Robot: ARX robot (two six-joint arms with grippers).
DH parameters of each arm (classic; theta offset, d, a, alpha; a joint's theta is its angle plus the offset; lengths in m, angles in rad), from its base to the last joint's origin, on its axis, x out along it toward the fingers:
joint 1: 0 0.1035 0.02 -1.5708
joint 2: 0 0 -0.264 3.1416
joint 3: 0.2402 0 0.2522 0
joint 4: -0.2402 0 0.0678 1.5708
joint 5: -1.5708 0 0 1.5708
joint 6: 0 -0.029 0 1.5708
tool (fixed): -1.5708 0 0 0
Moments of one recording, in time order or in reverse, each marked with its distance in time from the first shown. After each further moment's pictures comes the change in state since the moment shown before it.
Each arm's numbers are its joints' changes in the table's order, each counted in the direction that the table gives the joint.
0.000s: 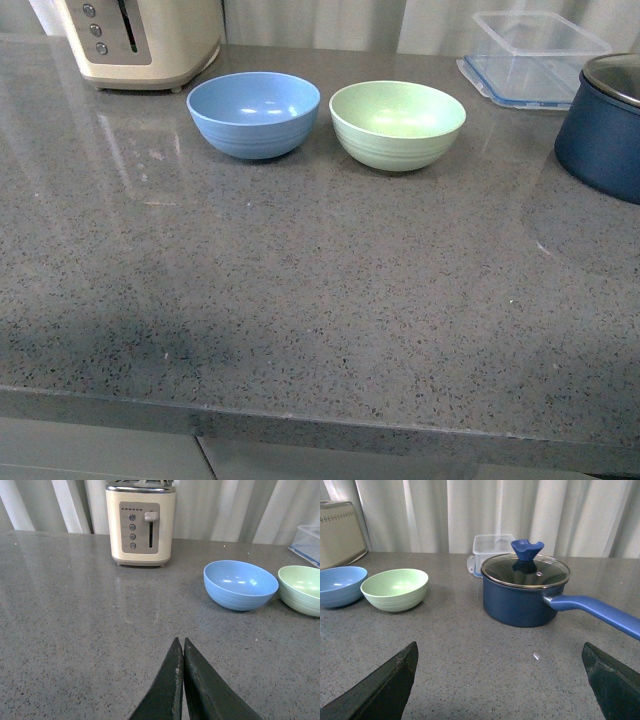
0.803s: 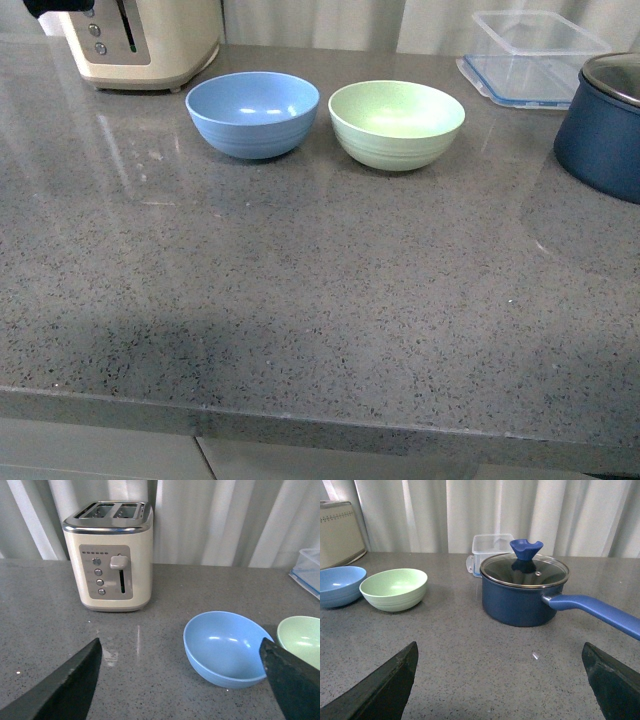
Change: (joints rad) left arm -0.171 0.544 0.515 0.039 -0.169 0.001; right arm 0.000 0.000 0.000 0.000 0.000 0.000
